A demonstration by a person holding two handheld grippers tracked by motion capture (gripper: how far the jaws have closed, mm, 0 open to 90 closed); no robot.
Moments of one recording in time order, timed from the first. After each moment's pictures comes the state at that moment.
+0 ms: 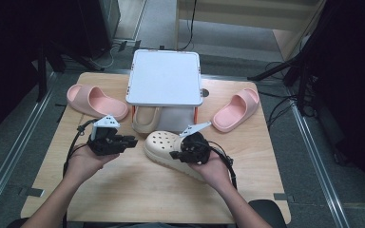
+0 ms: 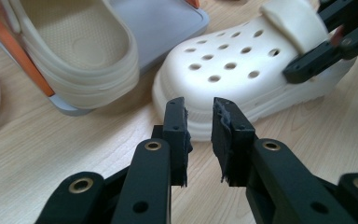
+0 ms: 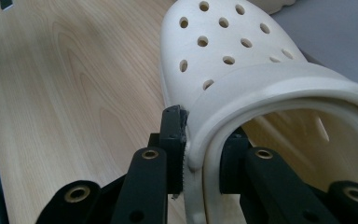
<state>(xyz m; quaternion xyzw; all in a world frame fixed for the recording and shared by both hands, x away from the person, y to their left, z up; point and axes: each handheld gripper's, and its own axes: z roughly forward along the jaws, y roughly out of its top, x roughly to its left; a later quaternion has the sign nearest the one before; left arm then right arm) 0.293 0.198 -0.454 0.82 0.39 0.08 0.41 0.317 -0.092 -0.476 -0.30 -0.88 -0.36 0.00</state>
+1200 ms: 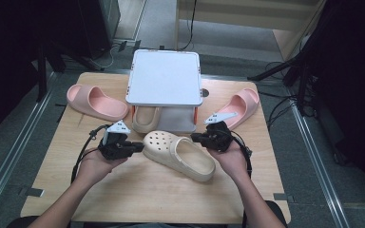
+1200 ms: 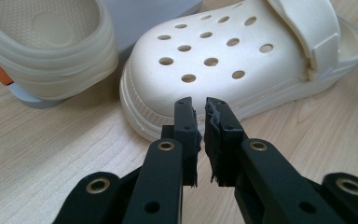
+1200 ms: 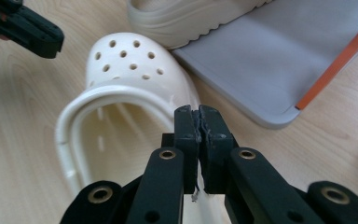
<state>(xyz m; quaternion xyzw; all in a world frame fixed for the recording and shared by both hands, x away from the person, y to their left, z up) 0.297 0.178 -0.478 0.83 0.39 0.06 0.39 0.350 -0.152 -0.459 -0.32 -0.85 -0.40 -0.06</state>
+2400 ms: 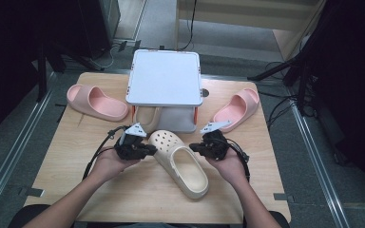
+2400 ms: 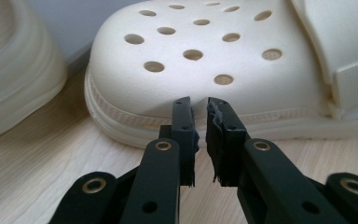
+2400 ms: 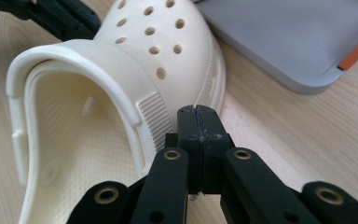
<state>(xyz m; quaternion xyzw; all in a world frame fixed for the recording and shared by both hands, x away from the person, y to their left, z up) 0.314 0.141 -0.497 0.86 0.33 0.04 0.38 0.334 -0.149 -0.484 -0.32 -0.87 -0.37 -0.04</state>
